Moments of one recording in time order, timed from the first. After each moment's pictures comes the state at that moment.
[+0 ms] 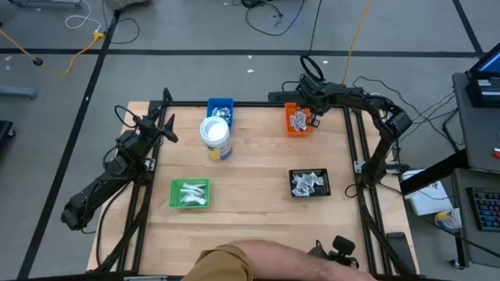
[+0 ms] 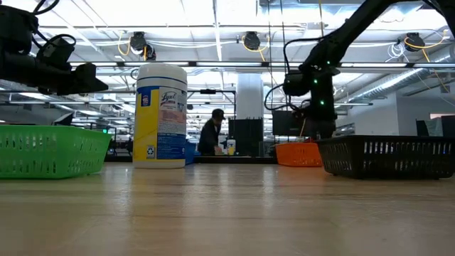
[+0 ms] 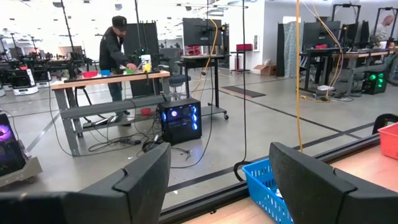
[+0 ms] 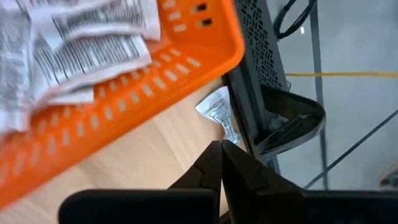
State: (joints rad) left arm 0.83 0.01 0.02 0.06 -0.27 0.07; right arm -0.86 1.77 1.19 -0.77 0.42 -0.48
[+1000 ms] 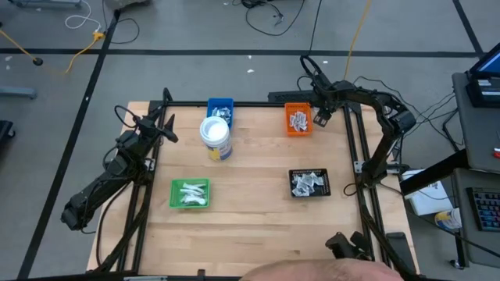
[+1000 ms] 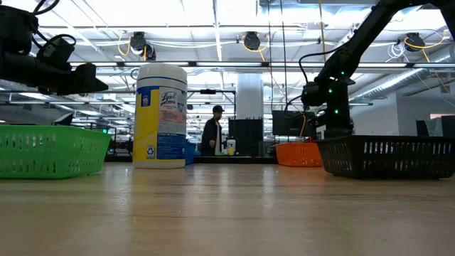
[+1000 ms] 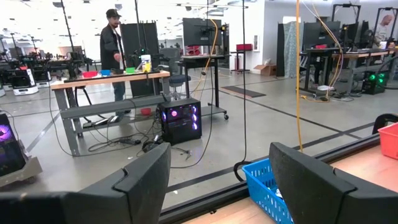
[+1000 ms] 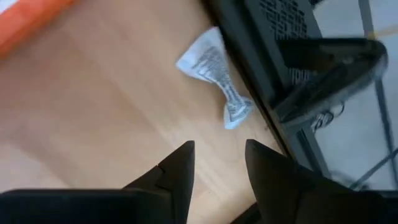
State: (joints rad) left arm 0.83 0.01 0.02 0.06 -0.27 0.07; right arm -1.04 1.77 1.12 -0.73 0.28 -0.48
